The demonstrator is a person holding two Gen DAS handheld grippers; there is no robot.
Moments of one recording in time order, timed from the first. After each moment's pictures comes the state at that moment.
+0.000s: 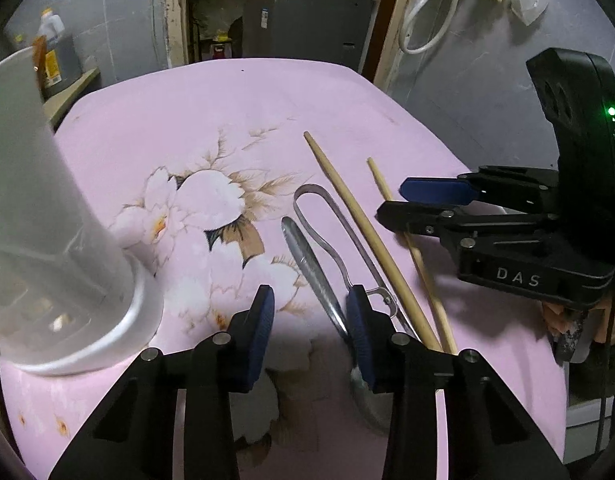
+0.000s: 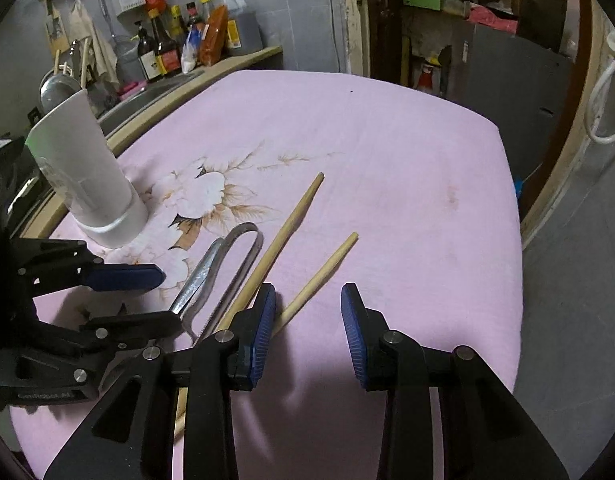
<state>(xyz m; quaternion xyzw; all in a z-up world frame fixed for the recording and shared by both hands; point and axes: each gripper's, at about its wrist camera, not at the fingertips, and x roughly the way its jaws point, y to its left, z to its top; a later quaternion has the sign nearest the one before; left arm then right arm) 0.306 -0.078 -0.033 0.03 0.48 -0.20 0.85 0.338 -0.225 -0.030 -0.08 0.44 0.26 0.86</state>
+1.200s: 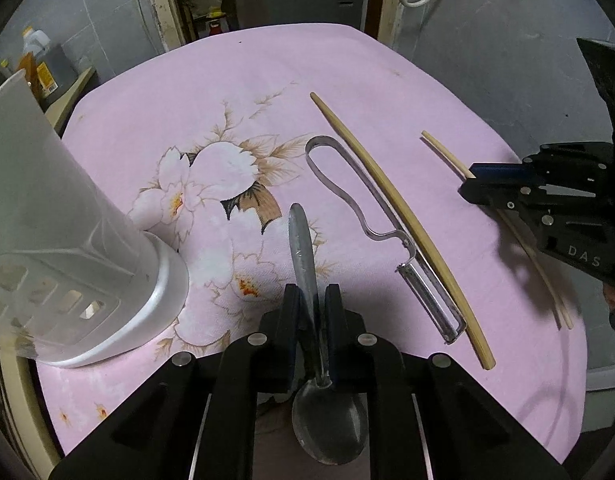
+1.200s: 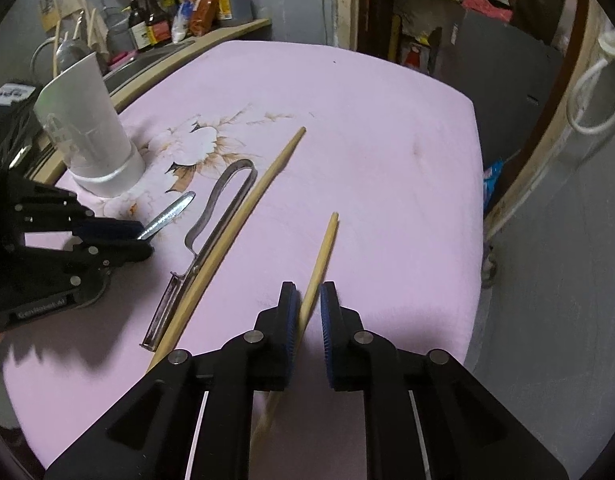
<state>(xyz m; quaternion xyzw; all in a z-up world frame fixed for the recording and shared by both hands) 0.299 -0.080 -0.036 0.12 0.53 -0.18 0.82 0.313 -0.247 -0.024 -0.09 0.49 0.22 0.84</state>
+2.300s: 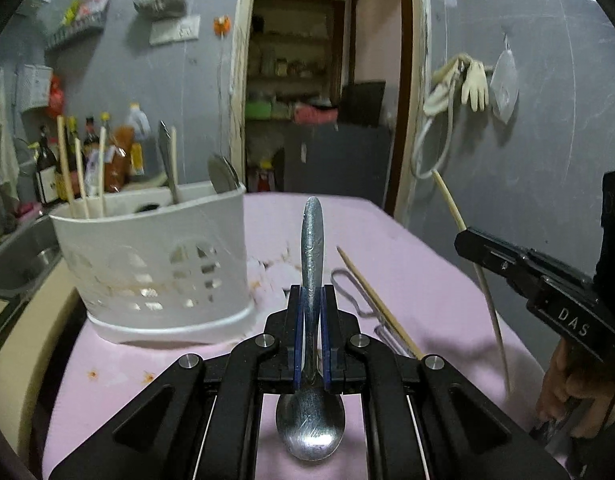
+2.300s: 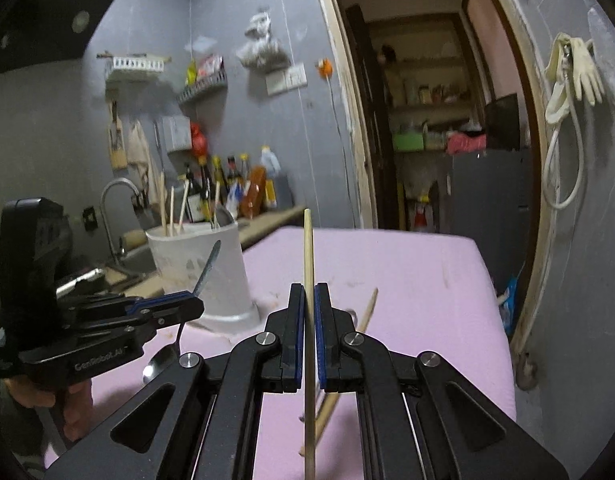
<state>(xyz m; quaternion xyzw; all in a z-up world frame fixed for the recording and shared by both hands) 0.169 -0.036 0.020 0.00 0.23 -0.14 0.96 0.181 -0.223 0.024 0.04 0.14 0.27 0.95</state>
